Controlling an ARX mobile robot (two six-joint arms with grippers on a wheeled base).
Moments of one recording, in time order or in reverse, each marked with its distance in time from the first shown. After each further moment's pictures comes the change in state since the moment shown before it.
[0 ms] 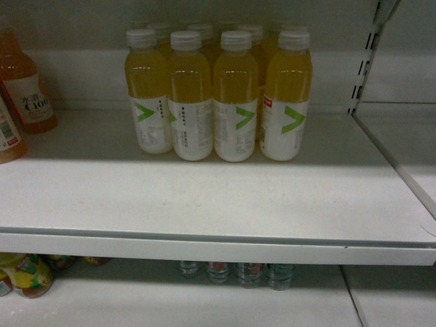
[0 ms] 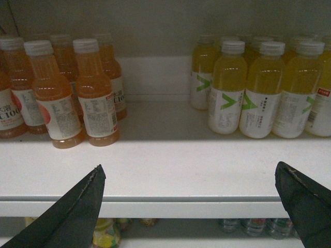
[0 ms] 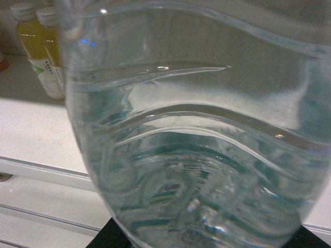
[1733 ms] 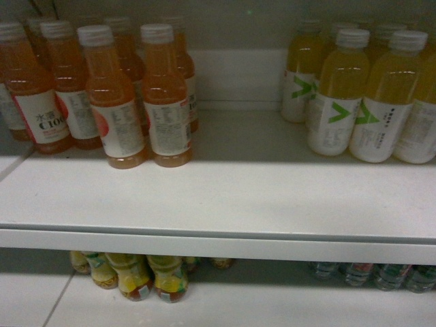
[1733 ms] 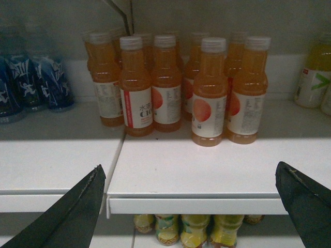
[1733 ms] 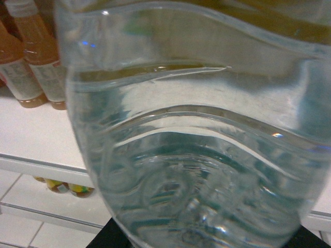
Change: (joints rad) left arm 0.000 0.000 0.000 -0.002 0.000 0.000; right arm -0.006 0.001 0.000 -0.005 0.003 0.000
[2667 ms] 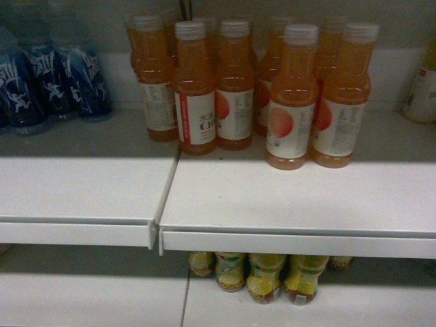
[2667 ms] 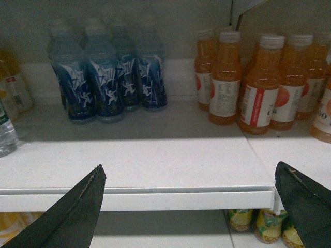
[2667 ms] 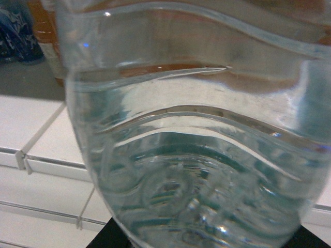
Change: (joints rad) left arm 0.000 0.000 0.000 0.003 0.000 0.000; right arm 0.000 -0.001 0.000 -0.003 0.000 0.000
